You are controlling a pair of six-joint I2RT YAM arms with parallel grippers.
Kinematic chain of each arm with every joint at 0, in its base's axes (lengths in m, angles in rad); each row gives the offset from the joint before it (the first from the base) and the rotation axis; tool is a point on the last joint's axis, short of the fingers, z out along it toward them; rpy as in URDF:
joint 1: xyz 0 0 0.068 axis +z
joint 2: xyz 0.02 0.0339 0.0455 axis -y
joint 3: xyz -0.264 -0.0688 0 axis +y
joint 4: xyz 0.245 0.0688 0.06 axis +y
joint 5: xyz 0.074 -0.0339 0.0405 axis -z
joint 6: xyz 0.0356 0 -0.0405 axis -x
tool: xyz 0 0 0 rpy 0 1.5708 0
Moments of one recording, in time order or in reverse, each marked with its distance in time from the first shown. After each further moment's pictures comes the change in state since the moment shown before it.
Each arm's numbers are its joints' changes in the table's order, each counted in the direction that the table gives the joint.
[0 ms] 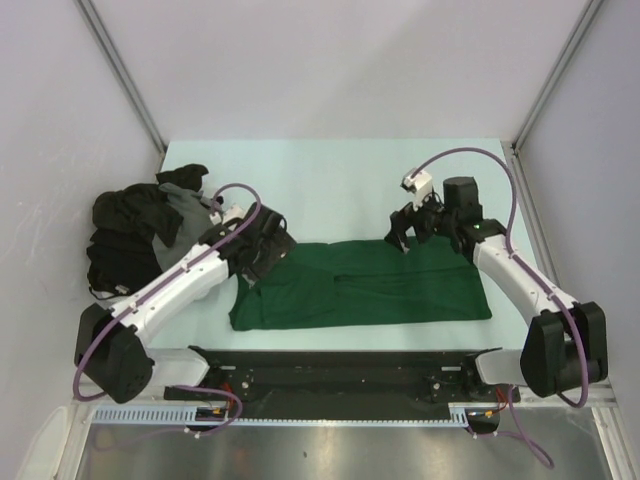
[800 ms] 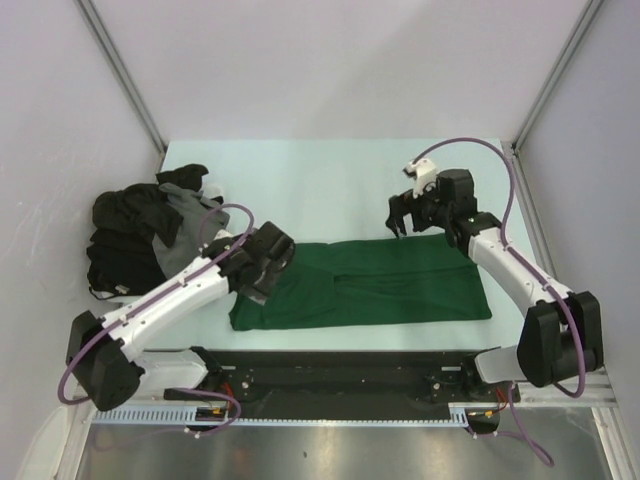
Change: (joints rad) left arm -0.145 0.086 0.055 0.162 -0.112 0.481; right arm 0.022 -0.035 -0.053 -0.082 0.203 -0.231
